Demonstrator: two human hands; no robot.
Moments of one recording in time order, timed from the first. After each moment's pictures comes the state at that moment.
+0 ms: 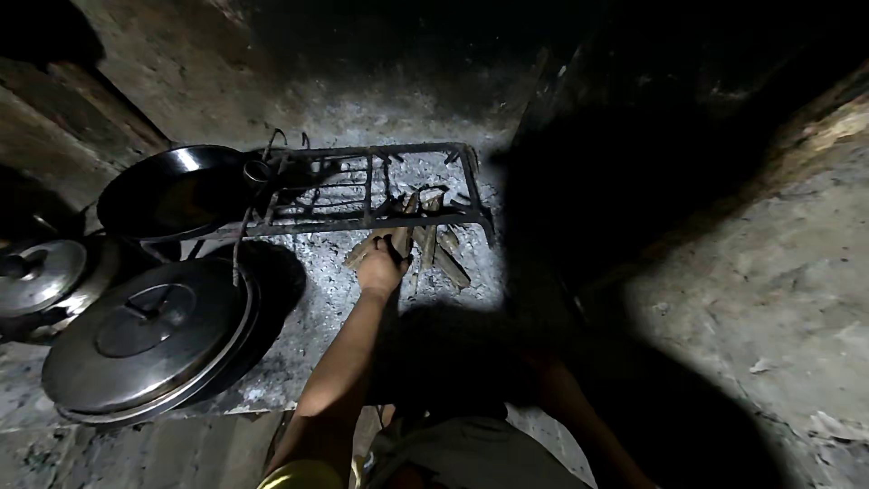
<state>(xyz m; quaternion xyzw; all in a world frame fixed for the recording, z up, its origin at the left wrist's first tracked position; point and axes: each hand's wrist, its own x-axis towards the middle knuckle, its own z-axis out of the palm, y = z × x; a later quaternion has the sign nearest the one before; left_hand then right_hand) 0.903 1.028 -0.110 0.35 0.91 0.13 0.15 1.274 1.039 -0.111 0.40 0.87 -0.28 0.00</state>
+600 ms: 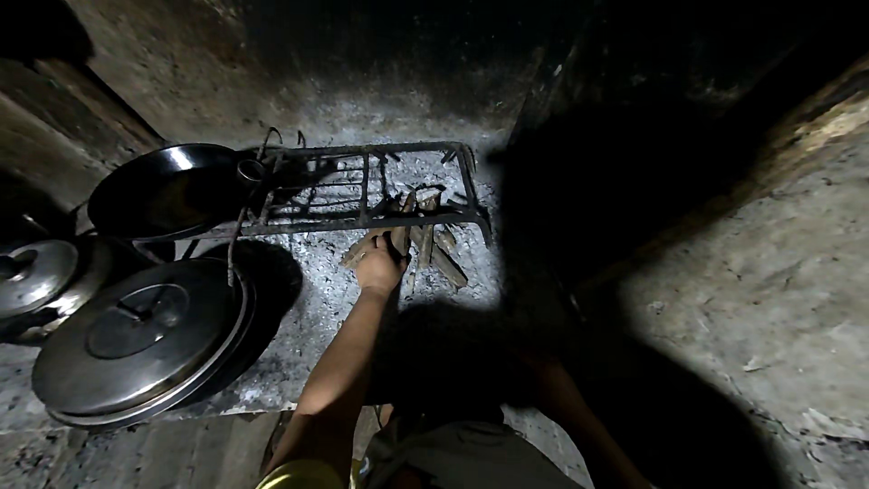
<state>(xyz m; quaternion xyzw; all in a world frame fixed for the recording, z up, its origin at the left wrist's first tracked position) 0.909 1.034 -0.108 0.34 0.92 0.13 0.14 1.275 1.038 -0.113 0.39 0.88 -0.27 -0.02</state>
